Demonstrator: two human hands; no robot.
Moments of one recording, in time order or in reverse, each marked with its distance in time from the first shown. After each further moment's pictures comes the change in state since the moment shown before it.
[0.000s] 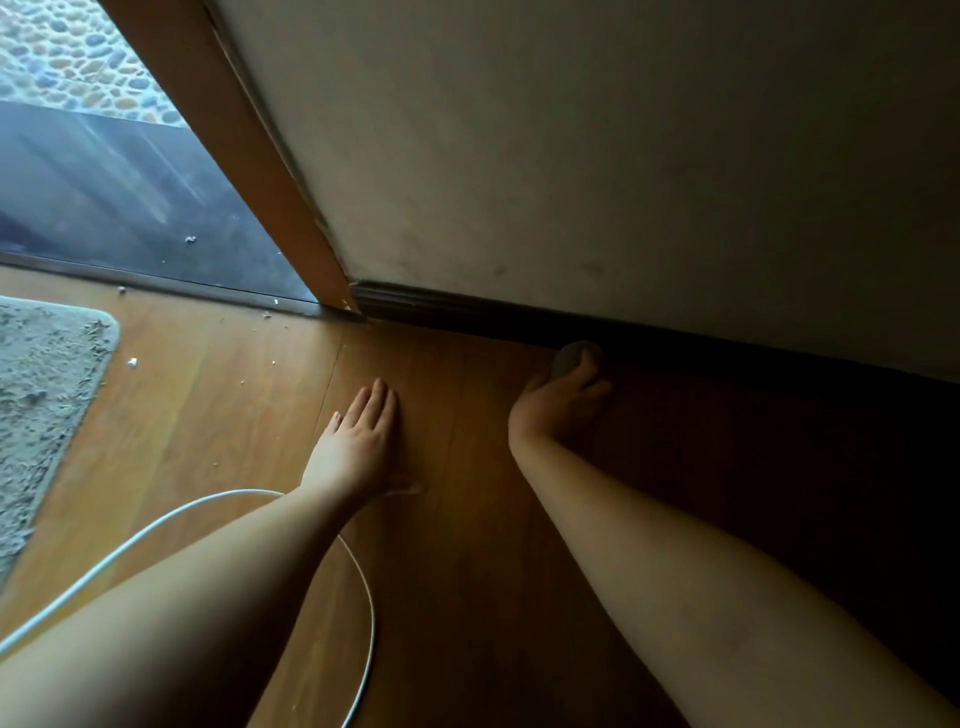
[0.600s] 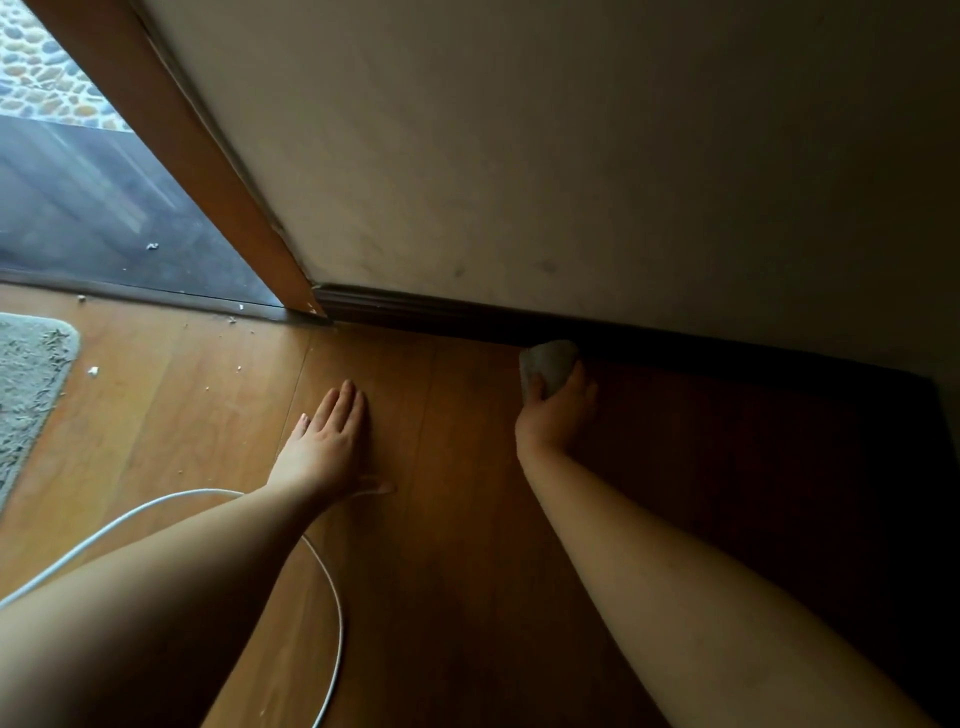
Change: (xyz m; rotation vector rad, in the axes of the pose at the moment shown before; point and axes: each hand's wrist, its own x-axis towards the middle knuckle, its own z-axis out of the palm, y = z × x) left_hand 0.002 0.001 0.000 0.020 -0.023 -0.017; right_hand 0.027 0.033 -0.029 0.087 -0.097 -0.036
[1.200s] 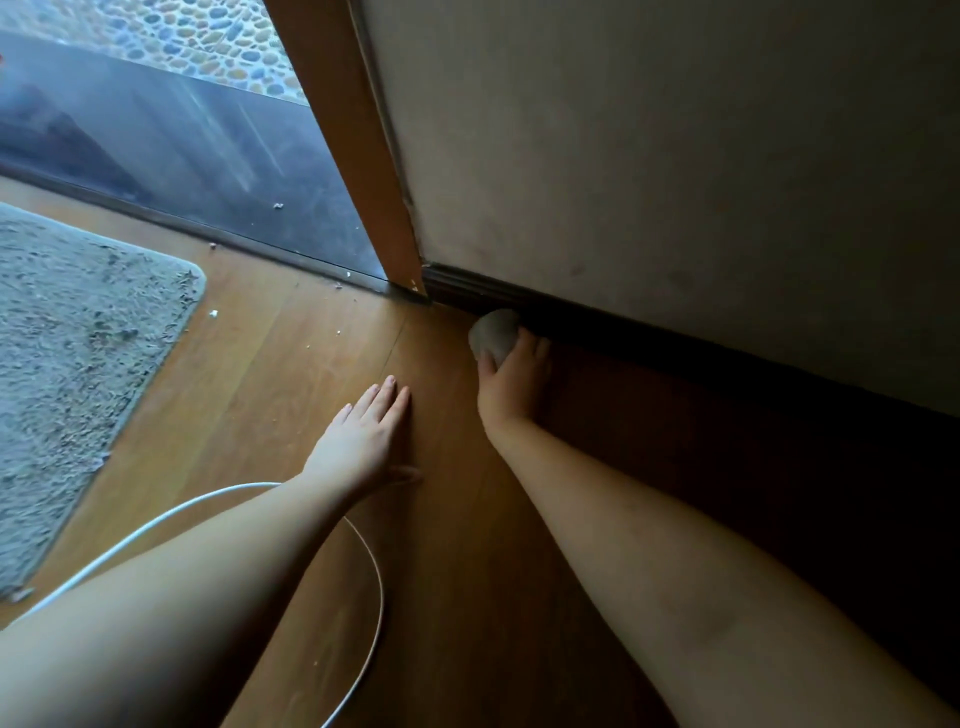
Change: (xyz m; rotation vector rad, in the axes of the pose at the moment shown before) left_hand -0.031 -0.038 0.011 -0.032 0.014 -0.083; right_hand -0.066 -0.073 0.092 -0.106 -0.240 -0.348
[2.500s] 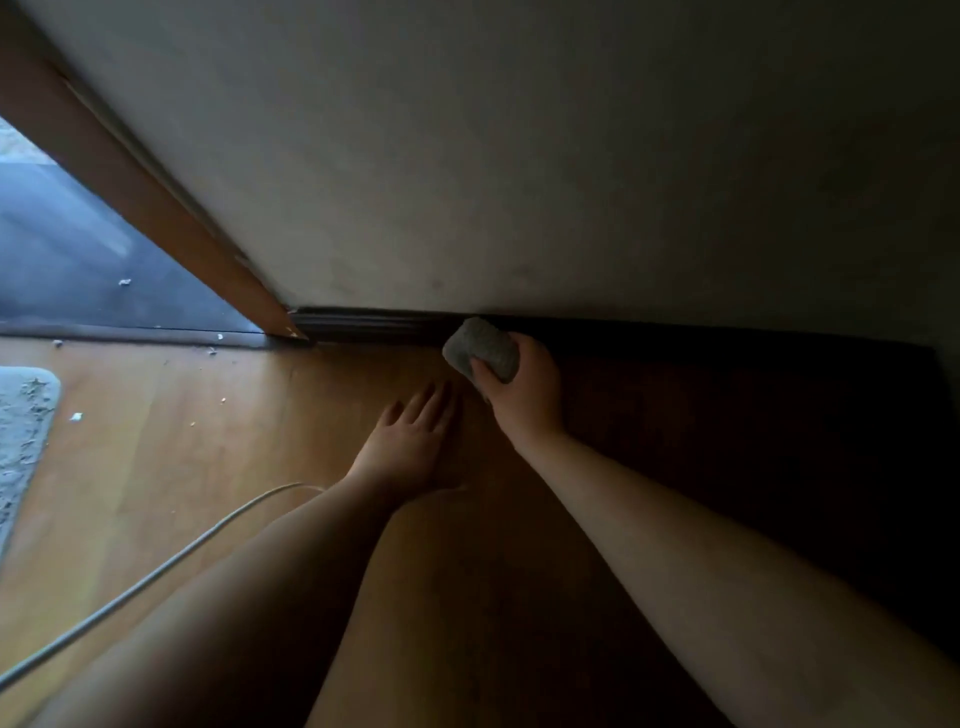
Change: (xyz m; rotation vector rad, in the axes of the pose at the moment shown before) left_hand 0.062 0.119 -0.023 0.199 0.025 0.427; right_hand 0.021 0.062 -0.116 0.256 0.041 -0.065
